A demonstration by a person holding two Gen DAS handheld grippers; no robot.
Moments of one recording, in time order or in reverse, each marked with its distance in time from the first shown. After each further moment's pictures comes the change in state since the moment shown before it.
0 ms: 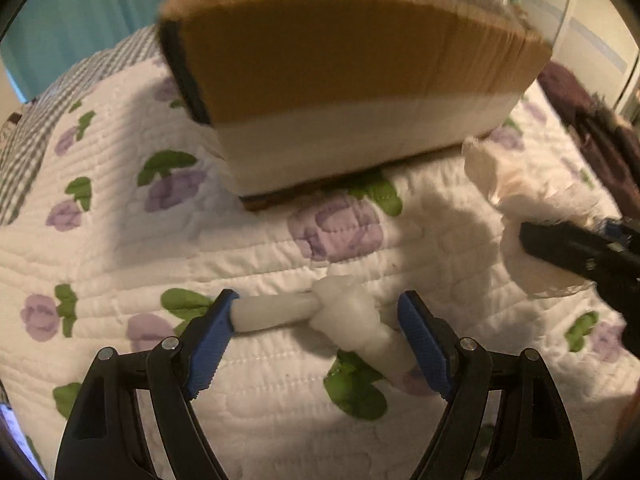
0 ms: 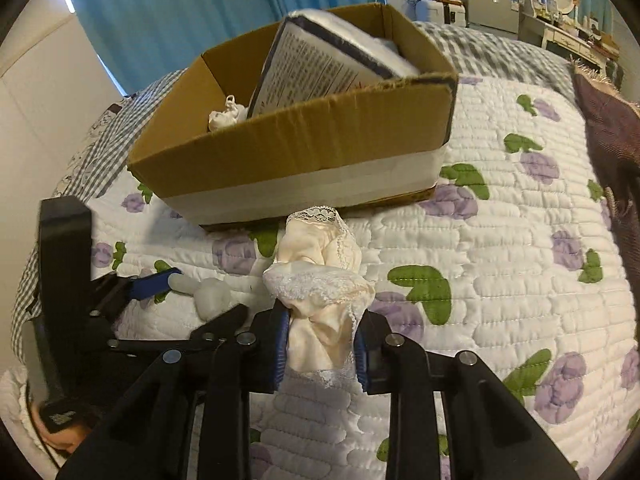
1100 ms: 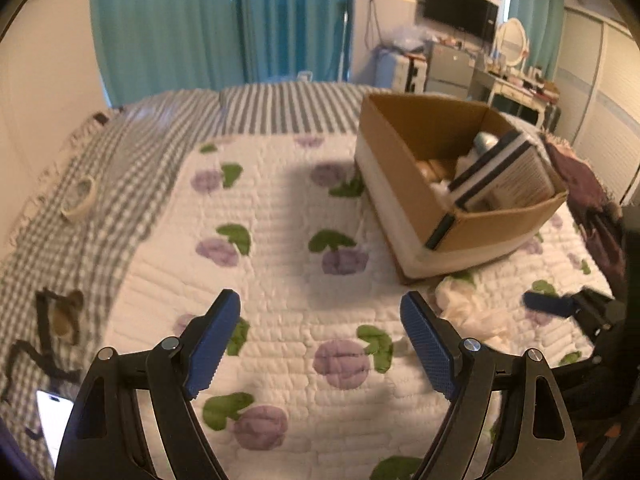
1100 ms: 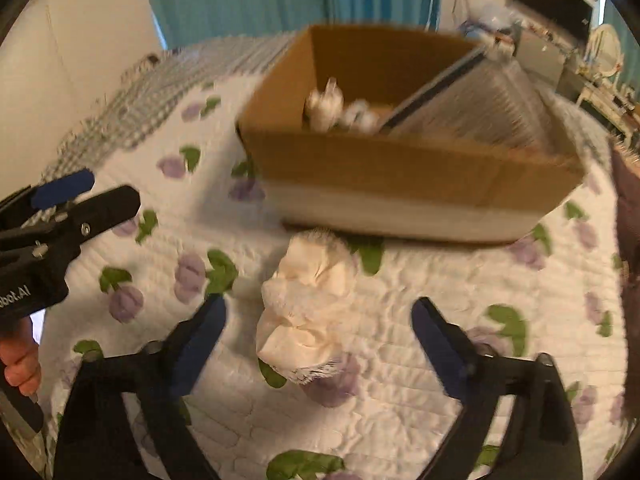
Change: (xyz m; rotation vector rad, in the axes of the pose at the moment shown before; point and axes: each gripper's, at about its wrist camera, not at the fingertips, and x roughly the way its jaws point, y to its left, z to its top) left arm -0.099 0.107 -0.007 -0.169 -0.256 0.082; right arm 0.026 0.092 -0.002 -0.210 0.032 -0.035
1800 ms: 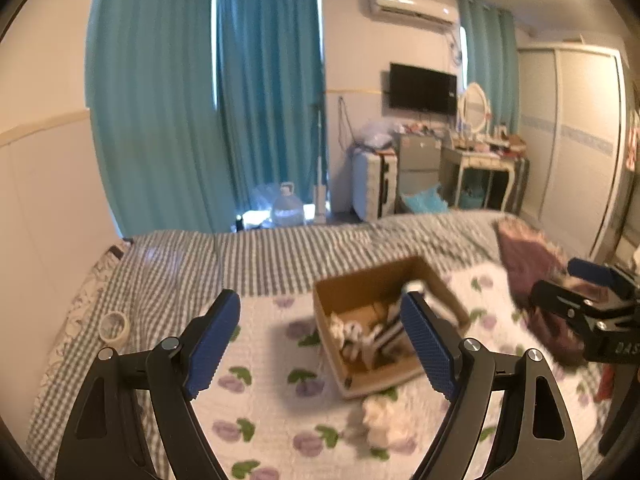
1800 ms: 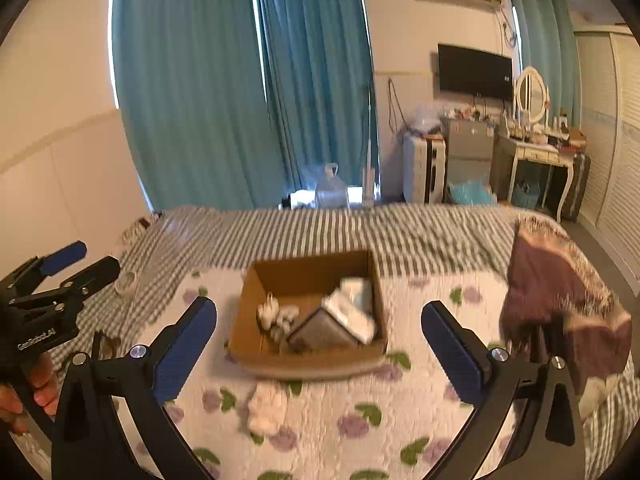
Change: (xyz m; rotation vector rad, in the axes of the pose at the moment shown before) left arm -0.167 -0.056 0.089 0.106 -0.340 -0.015; right arm -0.245 -0.061 0.048 0.143 -0.466 -0.093
